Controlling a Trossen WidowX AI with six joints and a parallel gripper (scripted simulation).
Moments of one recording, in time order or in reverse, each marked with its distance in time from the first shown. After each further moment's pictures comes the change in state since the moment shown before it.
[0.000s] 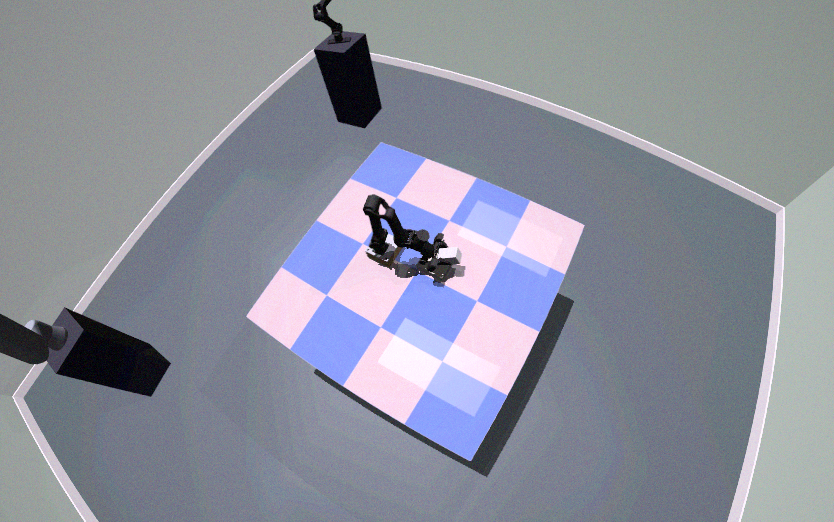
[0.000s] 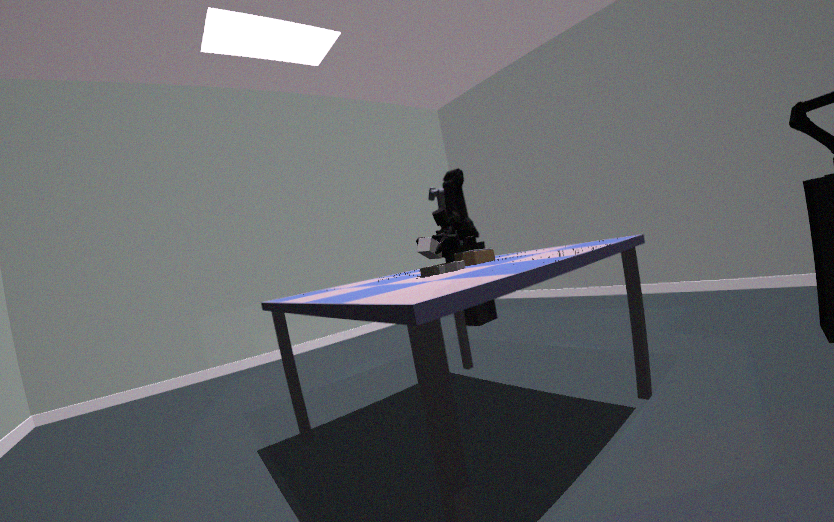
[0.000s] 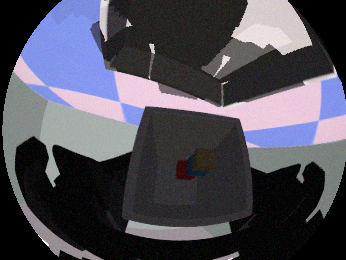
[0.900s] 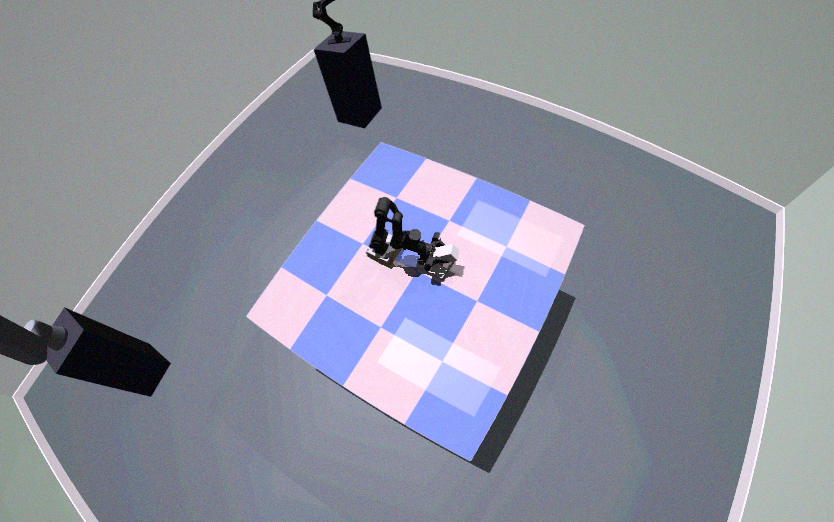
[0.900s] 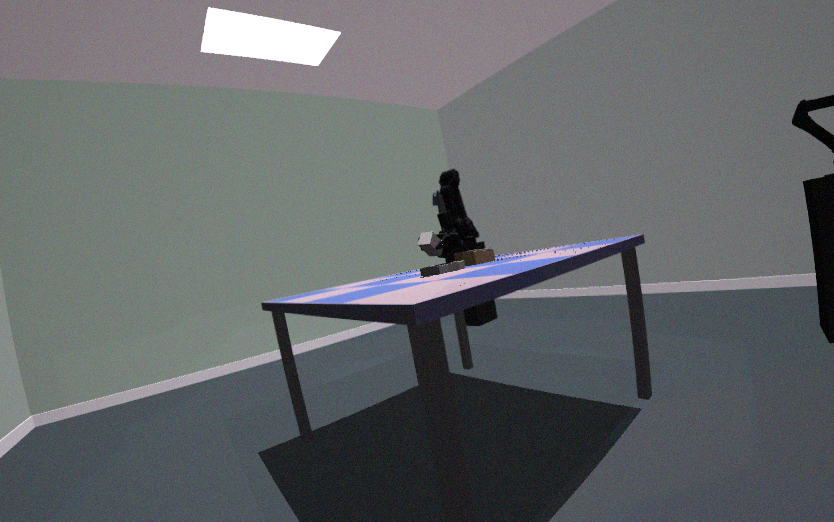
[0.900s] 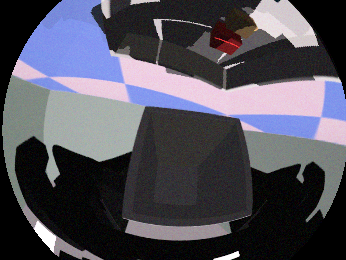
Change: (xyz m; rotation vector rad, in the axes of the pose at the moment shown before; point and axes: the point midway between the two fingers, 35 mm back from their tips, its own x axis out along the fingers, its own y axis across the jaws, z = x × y) arm -0.016 0.000 -0.005 0.000 0.181 0.020
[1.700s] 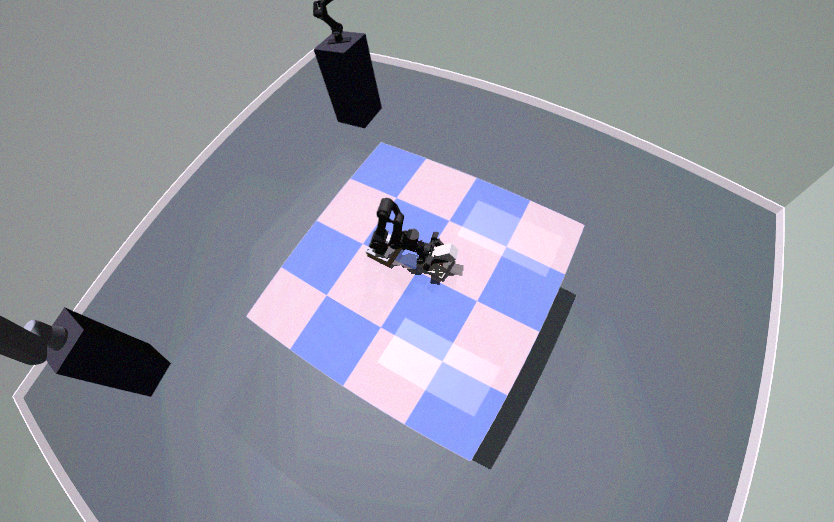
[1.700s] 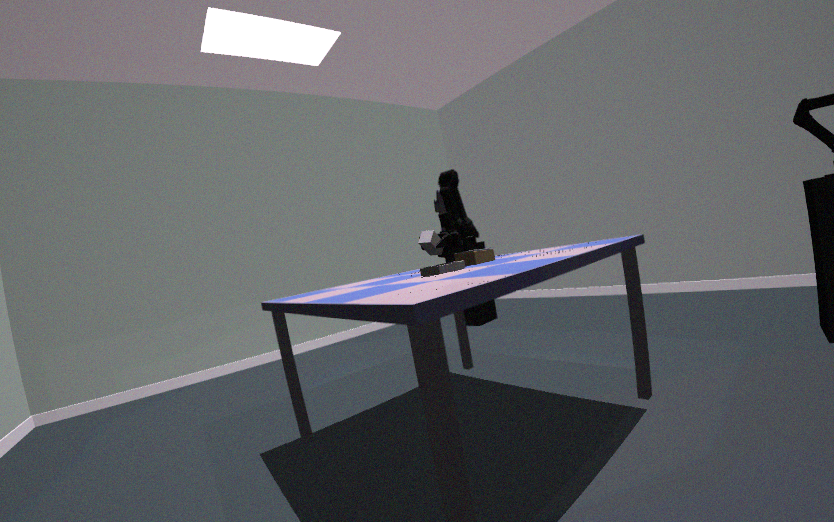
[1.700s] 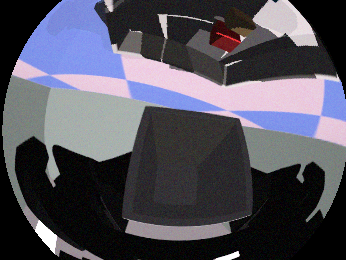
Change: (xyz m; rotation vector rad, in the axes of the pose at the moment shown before) arm -0.006 0.000 -0.002 0.000 0.036 0.004
